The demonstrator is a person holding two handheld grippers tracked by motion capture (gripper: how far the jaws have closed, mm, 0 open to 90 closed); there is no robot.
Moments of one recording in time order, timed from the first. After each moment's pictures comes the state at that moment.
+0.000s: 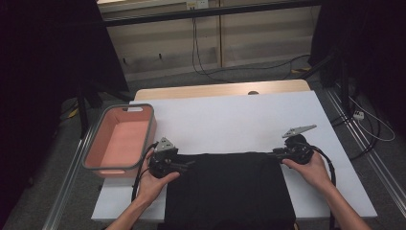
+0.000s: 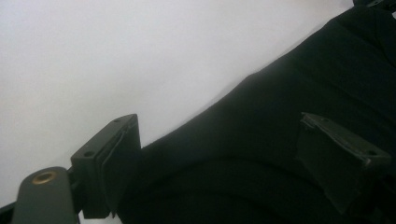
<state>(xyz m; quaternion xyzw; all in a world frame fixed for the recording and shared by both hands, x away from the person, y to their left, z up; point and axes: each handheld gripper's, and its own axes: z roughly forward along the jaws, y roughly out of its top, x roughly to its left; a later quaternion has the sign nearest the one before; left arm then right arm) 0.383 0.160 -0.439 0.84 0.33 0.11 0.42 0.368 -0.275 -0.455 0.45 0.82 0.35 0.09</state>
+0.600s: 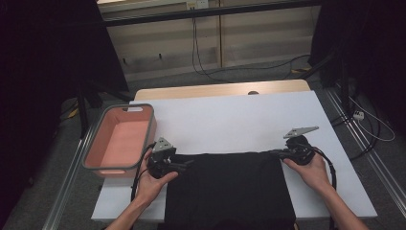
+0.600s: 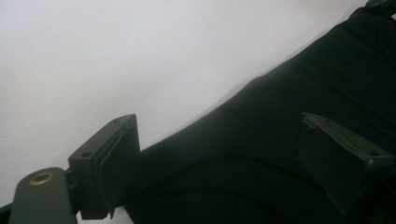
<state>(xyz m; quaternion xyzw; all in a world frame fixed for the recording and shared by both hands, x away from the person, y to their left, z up) 0.382 0.165 -0.438 0.83 0.34 0.12 0.43 0.360 -0.275 -0.449 0.46 0.80 0.36 0.12</state>
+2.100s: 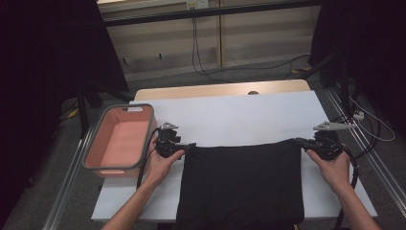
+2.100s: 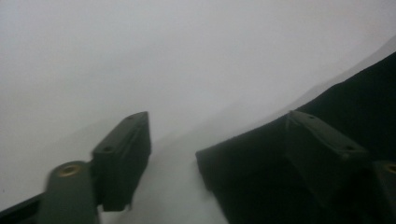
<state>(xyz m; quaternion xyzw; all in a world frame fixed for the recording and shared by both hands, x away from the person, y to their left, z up) 0.446 0.148 -0.445 0.81 0.42 0.08 0.40 0.349 -0.334 -0.432 0.52 0.73 0.40 0.20</state>
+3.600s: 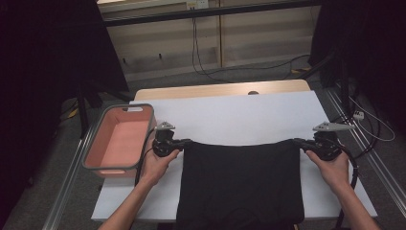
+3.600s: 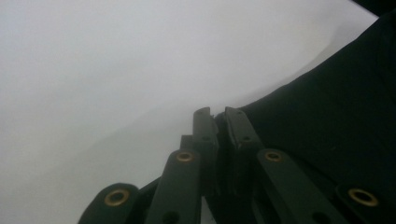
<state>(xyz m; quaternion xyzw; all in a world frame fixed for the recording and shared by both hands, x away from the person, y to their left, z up) 0.437 0.156 -0.427 0.81 0.37 0.05 0.46 0.347 -0.333 -0.432 0.51 0.73 0.41 0.19</state>
